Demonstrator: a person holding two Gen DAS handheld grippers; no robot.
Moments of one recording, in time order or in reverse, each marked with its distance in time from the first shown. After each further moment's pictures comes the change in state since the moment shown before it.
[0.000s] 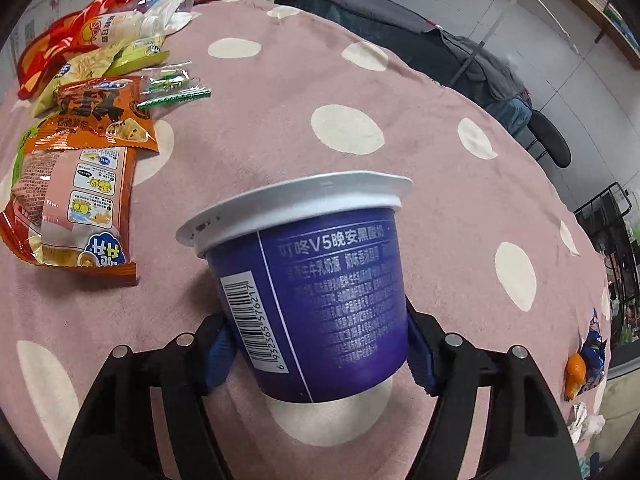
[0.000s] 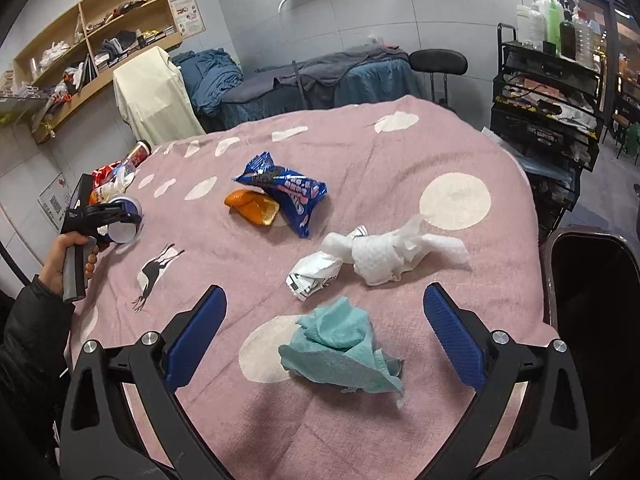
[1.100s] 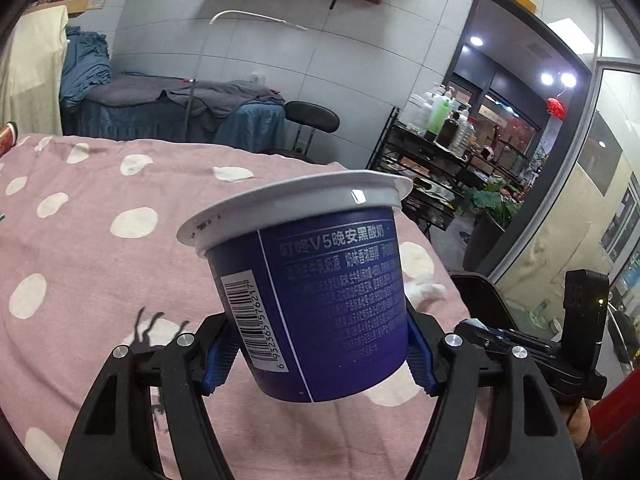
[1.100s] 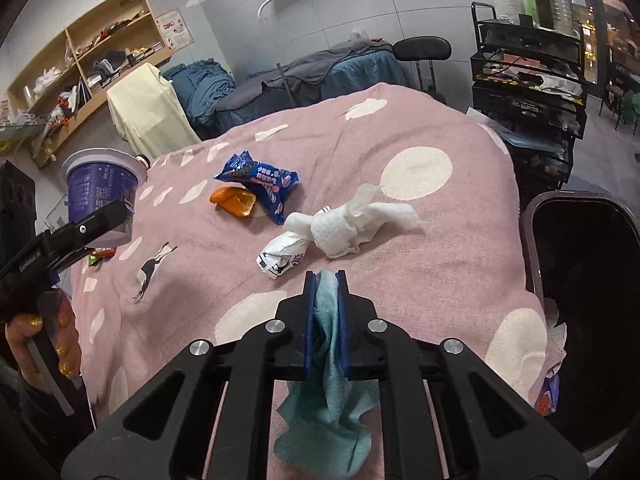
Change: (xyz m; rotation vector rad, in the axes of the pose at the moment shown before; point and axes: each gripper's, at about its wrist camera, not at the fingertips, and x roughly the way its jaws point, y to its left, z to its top) left arm -0.121 -0.203 -0.168 0.526 -0.220 -0.529; right arm -0.021 -0.040 -0.019 0.098 -0.033 0.021
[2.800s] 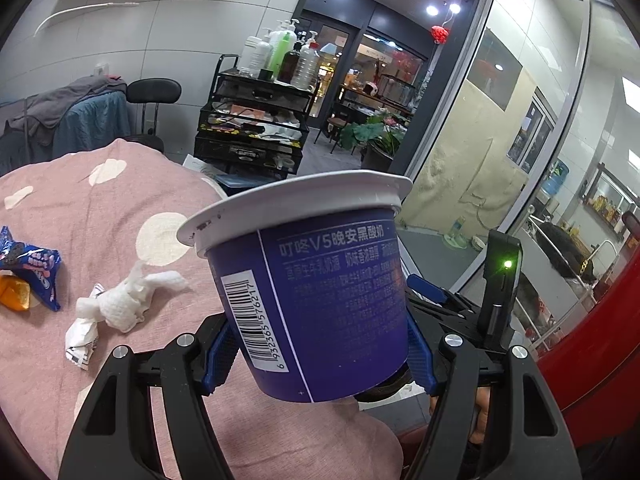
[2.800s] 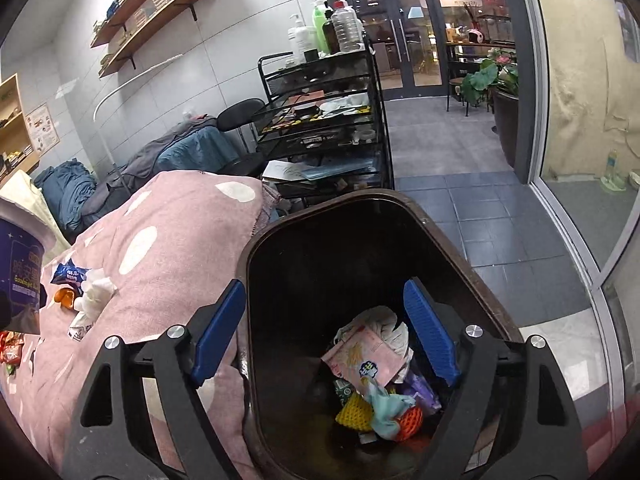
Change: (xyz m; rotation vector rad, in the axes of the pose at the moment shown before) left arm 0.081 -0.199 -0.026 0.254 0.161 -0.365; right arm -0.088 -0.176 -0.038 0.311 -0.261 -0.465
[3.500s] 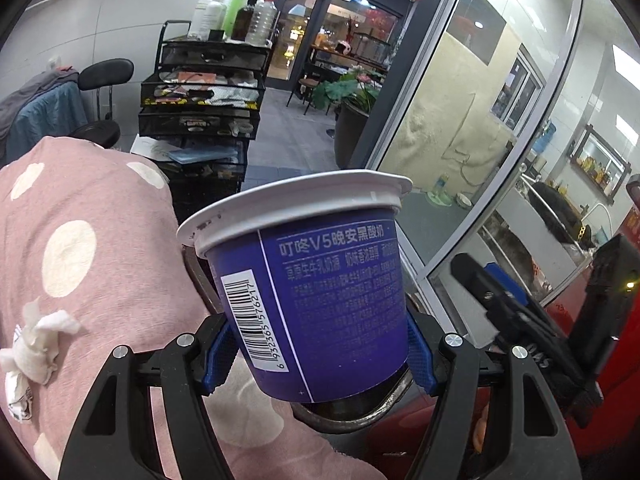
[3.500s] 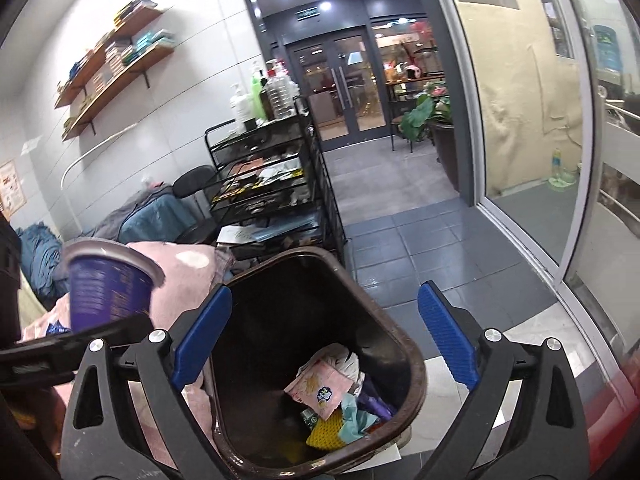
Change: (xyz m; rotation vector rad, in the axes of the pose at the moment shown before) left arm 0.088 -0.035 0.019 0.077 0.162 -0.064; right arm -0.073 -0.045 0.000 0.134 -0.208 -0.153
